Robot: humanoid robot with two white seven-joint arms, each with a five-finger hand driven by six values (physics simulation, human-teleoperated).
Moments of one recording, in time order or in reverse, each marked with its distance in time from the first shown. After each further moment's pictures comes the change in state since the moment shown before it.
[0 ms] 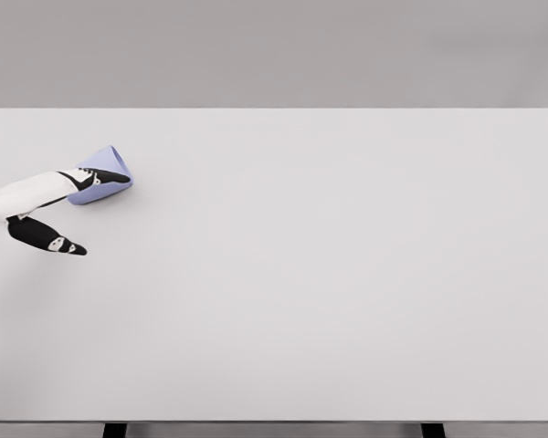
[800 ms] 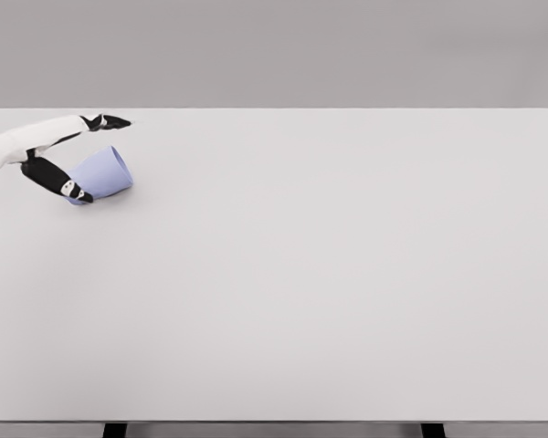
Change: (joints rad) left arm -0.250 0.018 -0.149 -0.188 -0.071 0.674 0.000; right arm 0.000 0.000 -0.002 0.000 0.000 0.001 0.000
